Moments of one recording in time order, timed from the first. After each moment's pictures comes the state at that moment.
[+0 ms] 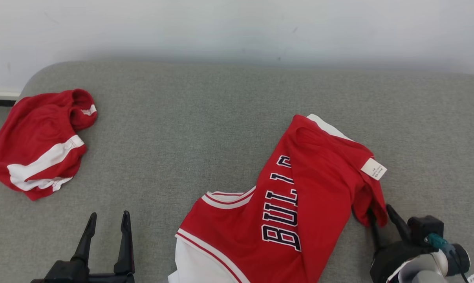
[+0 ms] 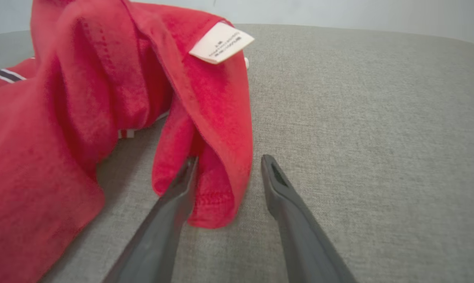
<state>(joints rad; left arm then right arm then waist) -0.03 0.06 0.03 0.16 -0.16 -0.13 -0.26 -0.30 -0.20 0.13 0.75 0.23 0.13 -0.26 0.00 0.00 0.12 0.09</state>
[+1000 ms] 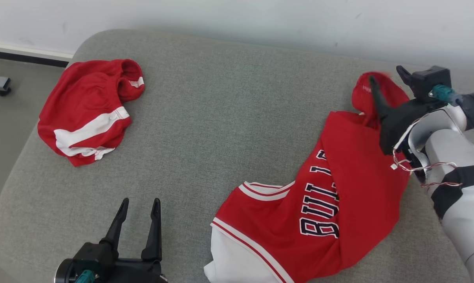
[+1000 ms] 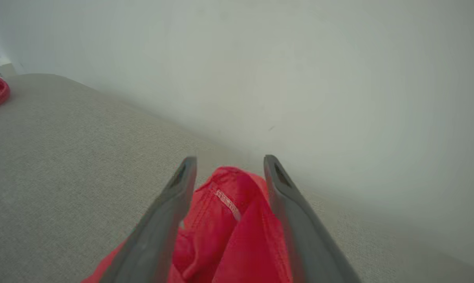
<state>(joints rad) -0.11 0.05 -0.09 0.22 -0.22 -0.13 -0.26 -0.94 -0.33 0.42 0.97 0.27 0.13 -0.13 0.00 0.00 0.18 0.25</state>
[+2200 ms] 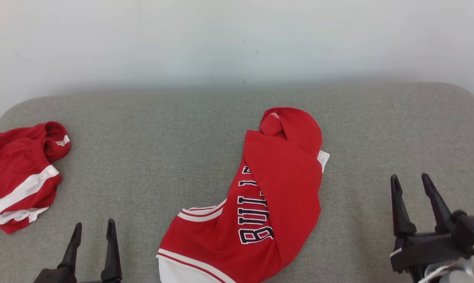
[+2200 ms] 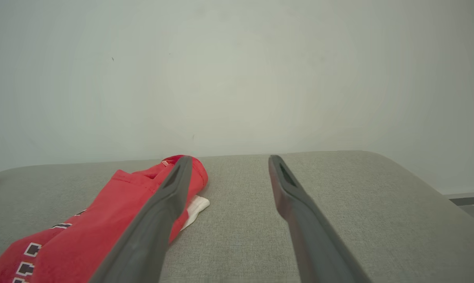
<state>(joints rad) -0.01 0.06 0.09 0.18 -0.16 -0.13 -0.26 -0.16 -0.22 0.02 0.27 0.28 0.13 -0.26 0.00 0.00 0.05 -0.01</state>
